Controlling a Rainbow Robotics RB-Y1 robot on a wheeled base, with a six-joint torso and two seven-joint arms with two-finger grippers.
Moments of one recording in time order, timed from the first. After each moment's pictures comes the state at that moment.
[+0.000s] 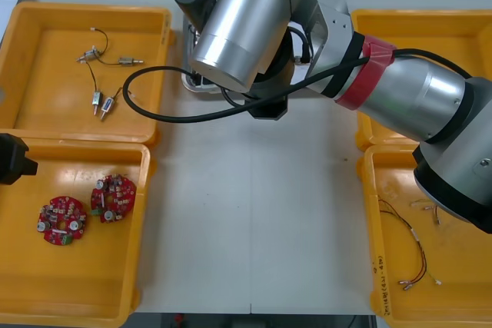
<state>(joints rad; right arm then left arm) -1.25 -0.33 0.86 -1.44 -0.56 1.80 1.93 -0.11 0.84 0.30 -2.25 0.90 1.87 -1.18</state>
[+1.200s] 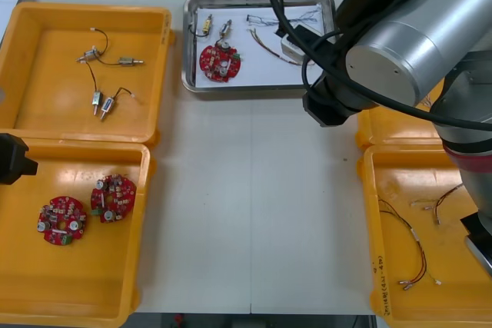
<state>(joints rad) -0.76 -0.46 0.35 -2.07 -0.46 1.92 1.64 -0.11 0.84 0.30 -2.25 0.90 1.87 -1.18</state>
